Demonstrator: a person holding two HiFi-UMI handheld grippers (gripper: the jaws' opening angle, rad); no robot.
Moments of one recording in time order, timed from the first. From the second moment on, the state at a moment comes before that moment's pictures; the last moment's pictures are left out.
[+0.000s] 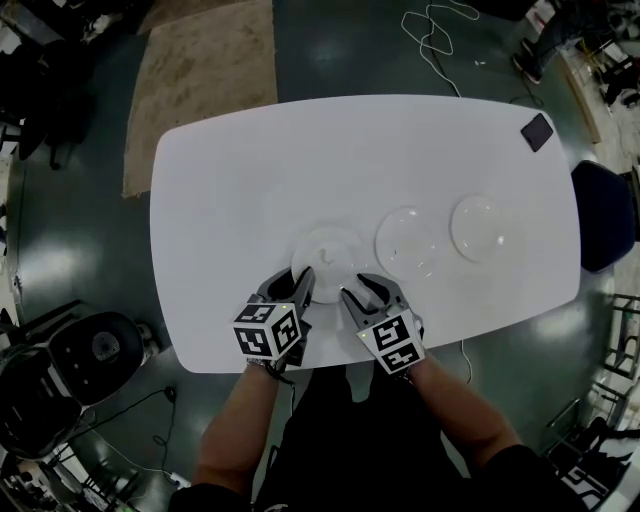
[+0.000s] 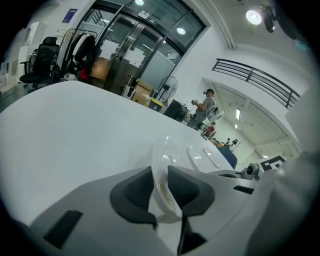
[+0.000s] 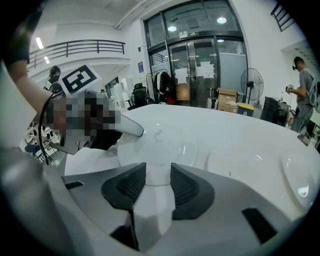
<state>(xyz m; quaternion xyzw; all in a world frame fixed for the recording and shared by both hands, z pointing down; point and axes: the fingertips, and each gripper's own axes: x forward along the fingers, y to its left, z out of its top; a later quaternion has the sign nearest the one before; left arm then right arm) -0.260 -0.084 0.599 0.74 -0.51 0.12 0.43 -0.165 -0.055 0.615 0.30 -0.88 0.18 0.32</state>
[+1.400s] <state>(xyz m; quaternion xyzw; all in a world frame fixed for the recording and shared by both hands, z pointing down) -0.159 -0.062 0.511 0.77 -0.48 0.02 0.43 0.018 -0.035 0.525 0.48 -0.83 0.17 0.22</state>
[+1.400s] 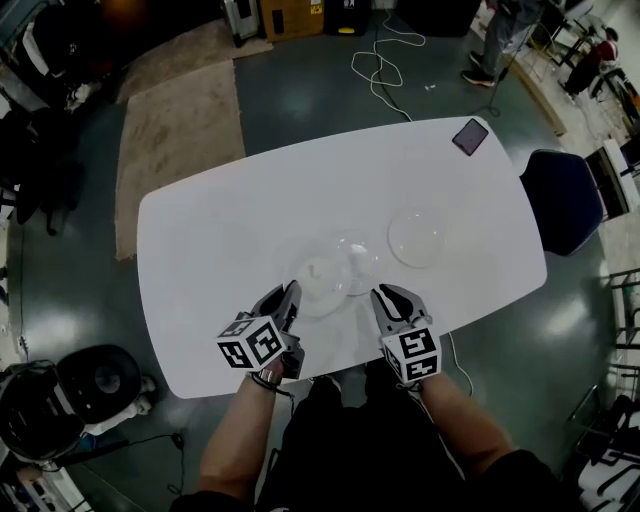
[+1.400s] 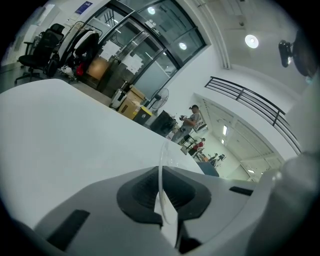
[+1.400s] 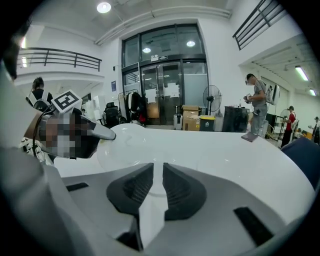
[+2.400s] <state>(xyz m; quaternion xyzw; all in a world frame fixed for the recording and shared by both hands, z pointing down) -0.065 -0.112 0.557 0.75 -0.46 0.02 0.48 0.119 -0.058 0.537 0.53 -0.81 0.19 0.20</state>
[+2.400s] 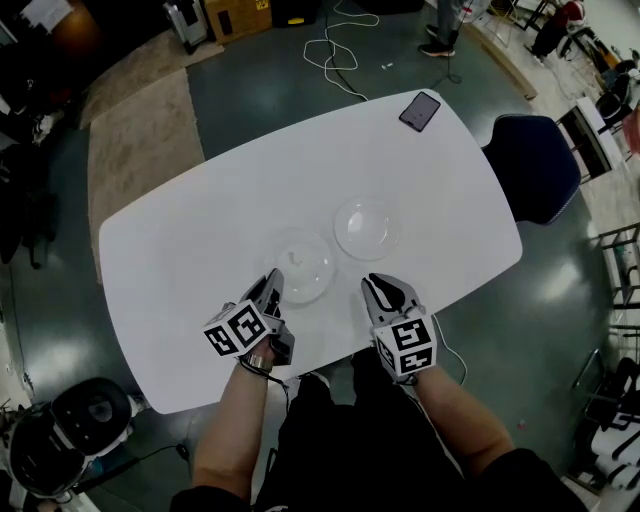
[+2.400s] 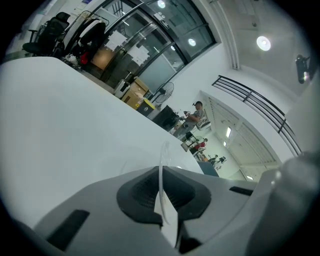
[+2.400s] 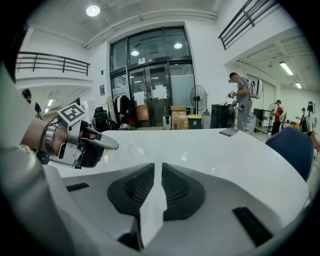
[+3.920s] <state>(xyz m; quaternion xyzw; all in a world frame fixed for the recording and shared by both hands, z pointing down) -0.076 -0.127 0.611 0.72 -0.55 0.25 0.33 0.131 -0.071 0.561 0.52 -0.81 0.21 0.20</state>
